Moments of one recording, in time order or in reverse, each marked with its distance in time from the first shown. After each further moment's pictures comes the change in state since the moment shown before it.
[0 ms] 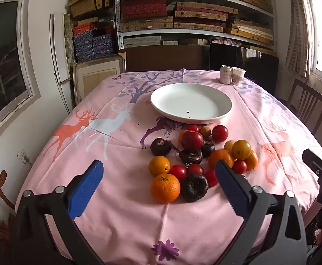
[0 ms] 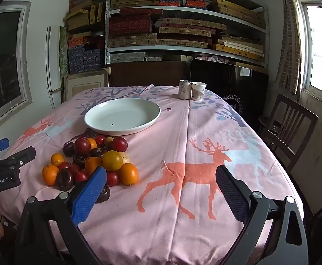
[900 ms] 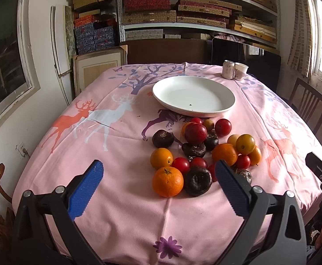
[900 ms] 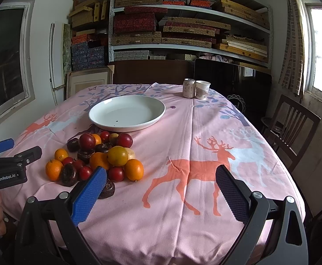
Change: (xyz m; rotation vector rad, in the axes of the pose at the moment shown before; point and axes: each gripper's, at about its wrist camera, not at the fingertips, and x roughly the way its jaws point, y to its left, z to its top) left arm 0.010 0.005 -0.007 -0.019 0.040 0.000; right arm -0.001 0.007 -0.005 -0.017 0.006 0.016
